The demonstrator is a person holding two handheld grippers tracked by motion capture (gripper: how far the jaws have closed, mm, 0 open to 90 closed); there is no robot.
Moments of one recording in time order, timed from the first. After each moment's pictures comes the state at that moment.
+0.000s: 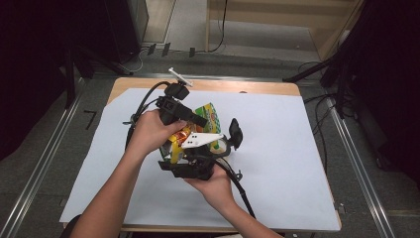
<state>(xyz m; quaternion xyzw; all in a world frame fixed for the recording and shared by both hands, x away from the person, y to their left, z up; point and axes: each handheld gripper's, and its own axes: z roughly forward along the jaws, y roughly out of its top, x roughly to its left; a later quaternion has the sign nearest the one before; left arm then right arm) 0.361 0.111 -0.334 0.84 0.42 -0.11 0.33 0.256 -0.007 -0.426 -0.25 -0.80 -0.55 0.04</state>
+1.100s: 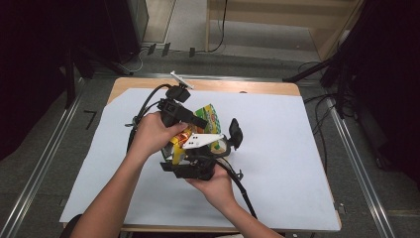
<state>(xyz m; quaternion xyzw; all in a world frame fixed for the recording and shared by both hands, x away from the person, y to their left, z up) 0.363 0.109 -0.342 0.84 0.42 -0.10 0.33 0.260 -0.009 -0.434 -0.25 -0.80 -0.54 0.04</state>
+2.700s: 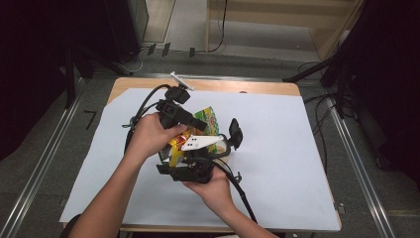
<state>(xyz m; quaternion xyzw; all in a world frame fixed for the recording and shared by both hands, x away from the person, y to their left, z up) 0.352 0.108 -0.334 0.85 0.42 -0.10 0.32 0.250 -0.006 -0.428 -0.26 -0.79 -0.55 0.06</state>
